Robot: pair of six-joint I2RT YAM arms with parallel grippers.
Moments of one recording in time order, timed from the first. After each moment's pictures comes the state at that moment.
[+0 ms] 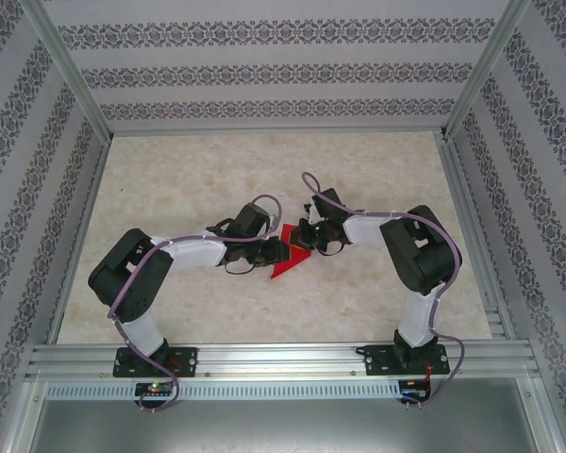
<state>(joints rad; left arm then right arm) -0.69 1.73 0.88 -0.07 0.45 -0.83 0.49 1.90 0.96 -0.08 -0.52 0.71</state>
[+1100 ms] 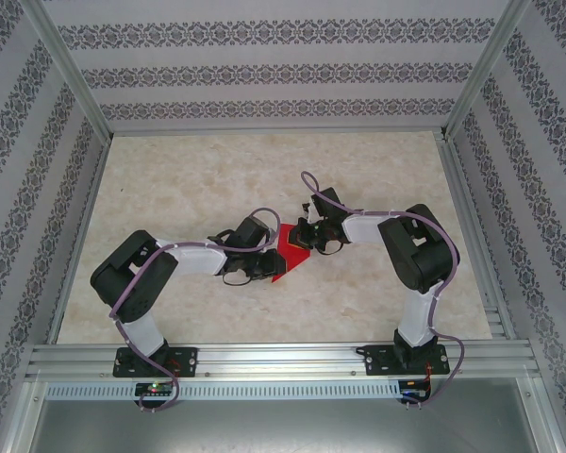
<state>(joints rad) -0.72 1.74 0.80 -0.04 0.43 -0.87 0.49 1.92 0.97 -0.07 -0.54 0.71</state>
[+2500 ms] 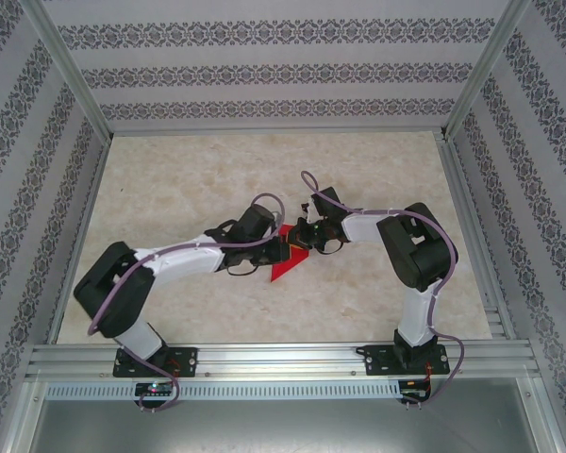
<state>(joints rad) -0.77 1.65 0.94 -0.15 0.27 -0.82 0.48 1.94 0.98 -0.07 -0.58 0.71</state>
